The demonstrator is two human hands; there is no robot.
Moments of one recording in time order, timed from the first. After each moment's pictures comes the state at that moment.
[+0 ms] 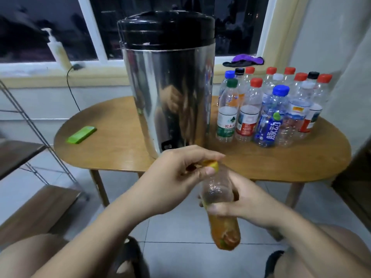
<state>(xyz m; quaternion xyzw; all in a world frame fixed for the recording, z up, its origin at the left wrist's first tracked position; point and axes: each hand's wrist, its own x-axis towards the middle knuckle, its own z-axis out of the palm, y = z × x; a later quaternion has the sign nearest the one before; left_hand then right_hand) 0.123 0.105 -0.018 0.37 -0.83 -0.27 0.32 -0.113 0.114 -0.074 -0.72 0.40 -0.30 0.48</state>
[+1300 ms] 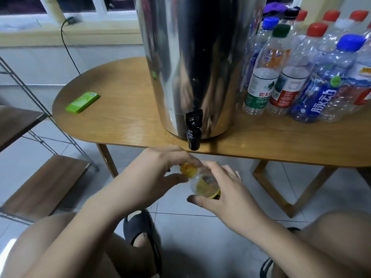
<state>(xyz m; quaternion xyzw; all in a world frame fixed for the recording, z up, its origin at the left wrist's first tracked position) 0.210 0.071 -0.095 0.44 -0.85 -0.19 0.20 -0.026 0.096 -0.171 -0.75 0.55 -0.24 0.27</state>
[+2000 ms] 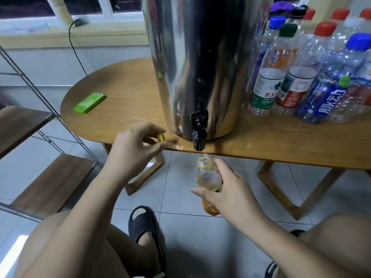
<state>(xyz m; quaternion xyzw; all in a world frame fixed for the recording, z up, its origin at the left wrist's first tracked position) 0.251 0.026 -0.112 0.63 -0.70 -0.15 0.31 -0.016 0.085 -0.182 -0.68 0.57 -0.32 0.34</state>
